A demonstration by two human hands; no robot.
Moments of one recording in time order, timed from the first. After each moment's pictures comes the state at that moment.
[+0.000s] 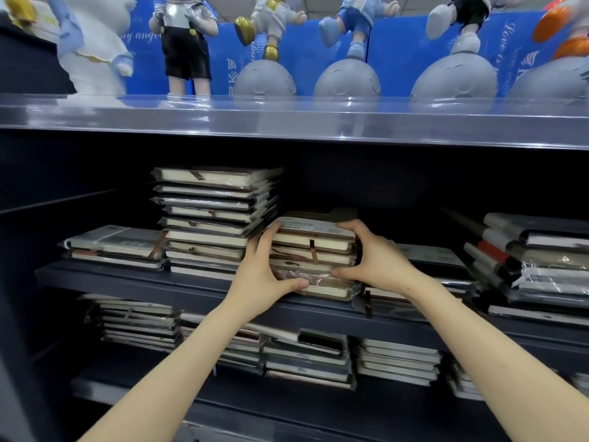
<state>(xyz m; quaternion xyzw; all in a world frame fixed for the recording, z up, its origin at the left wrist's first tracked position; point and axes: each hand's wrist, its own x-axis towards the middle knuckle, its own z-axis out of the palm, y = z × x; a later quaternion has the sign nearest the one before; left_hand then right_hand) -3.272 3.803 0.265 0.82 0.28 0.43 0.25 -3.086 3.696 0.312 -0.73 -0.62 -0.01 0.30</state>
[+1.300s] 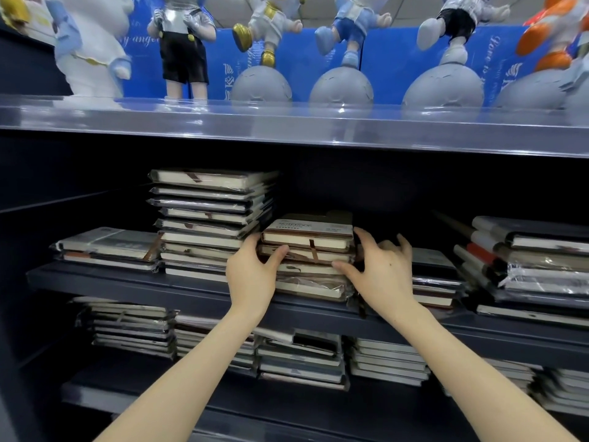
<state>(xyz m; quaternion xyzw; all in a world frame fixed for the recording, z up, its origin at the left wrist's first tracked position) -3.257 3.792 0.271 0.70 0.39 0.56 0.22 -3.093 3.691 0.278 -0.75 -0.50 -0.31 0.30</state>
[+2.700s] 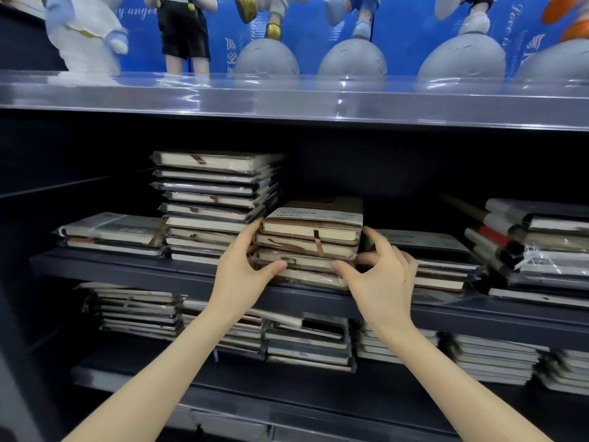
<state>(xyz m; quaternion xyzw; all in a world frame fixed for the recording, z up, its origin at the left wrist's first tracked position) -3.300 3.801 0.251 0.76 0.27 0.50 0.32 -3.142 3.678 0.256 -0.71 -0.42 -0.20 0.54</state>
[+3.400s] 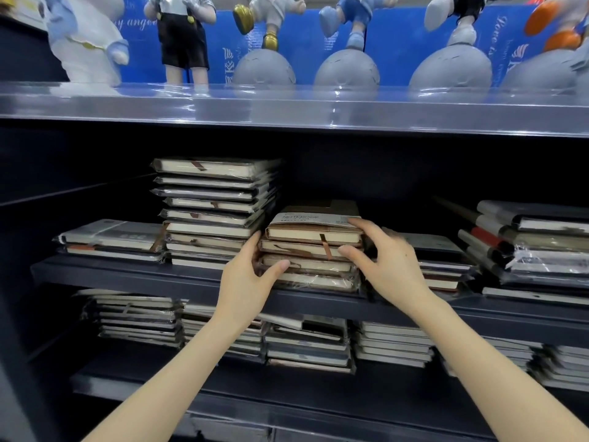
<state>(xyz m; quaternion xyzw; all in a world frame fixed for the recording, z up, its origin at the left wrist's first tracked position) -3.297 3.790 0.249 0.76 0.26 0.50 0.33 -3.115 3.669 0.289 -0.71 -0.56 -0.18 0.40</state>
